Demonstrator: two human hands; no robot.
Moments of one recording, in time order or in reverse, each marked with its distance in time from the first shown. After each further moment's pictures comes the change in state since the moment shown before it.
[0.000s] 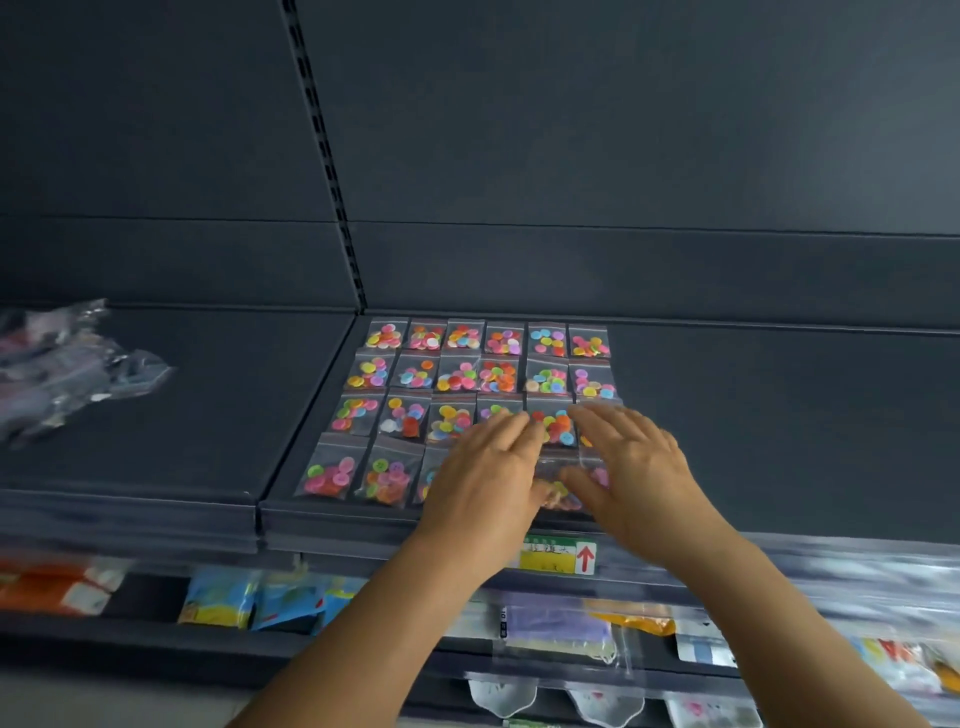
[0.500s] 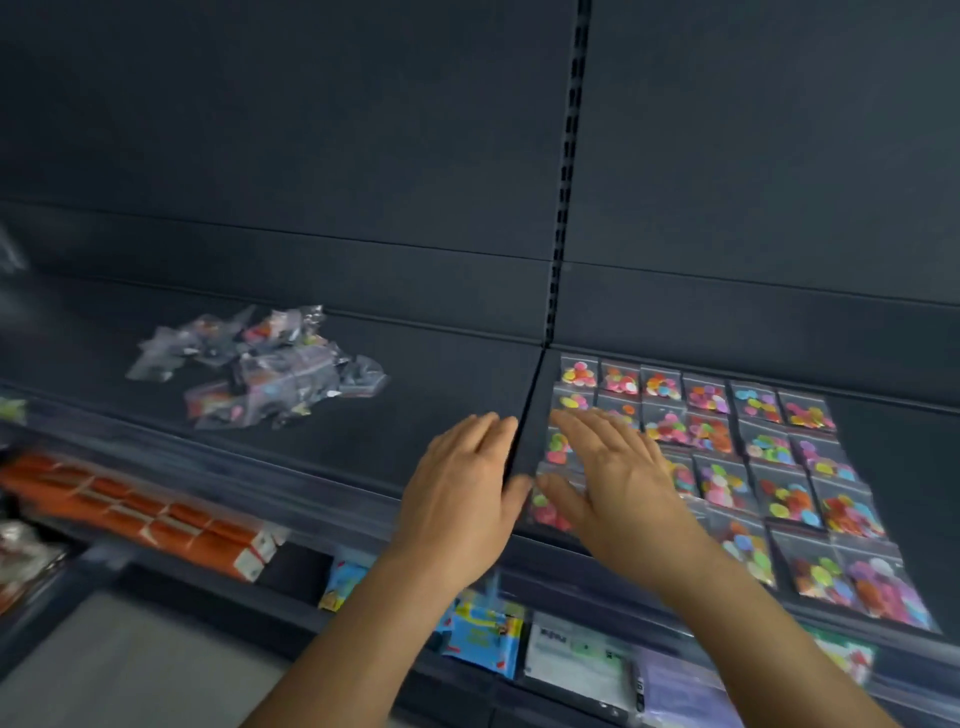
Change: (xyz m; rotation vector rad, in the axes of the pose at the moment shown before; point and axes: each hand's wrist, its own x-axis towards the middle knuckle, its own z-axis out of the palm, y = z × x) left_hand -0.084 -0.160 -0.096 0.063 0.183 -0.273; right_hand 0.062 -0.192 0.045 0.076 -0.008 -0.258
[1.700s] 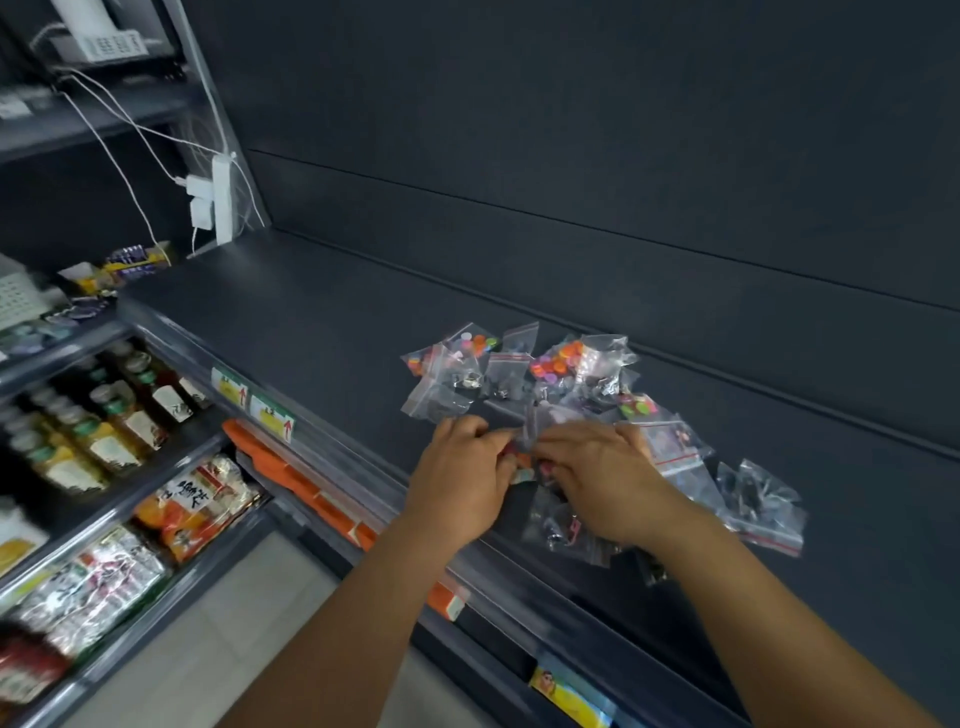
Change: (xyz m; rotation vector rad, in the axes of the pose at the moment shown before) left_hand 0.044 -0.419 -0.077 0.054 -0.142 -0.426; right_hand 0.299 -0.266 0.215 0.053 -0.415 -0.317
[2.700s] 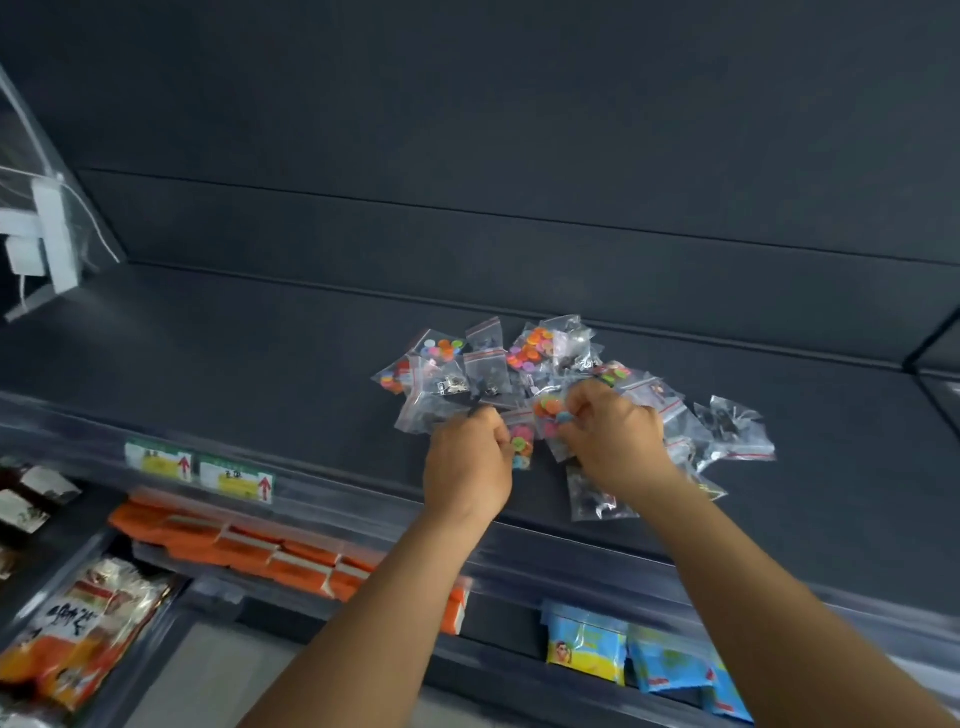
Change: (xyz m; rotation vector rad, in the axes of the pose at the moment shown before) left_hand 0.021 -0.032 -0.008 -0.283 0.031 0.049; right_hand 0.011 -0.050 0.012 0.129 0.456 0.608
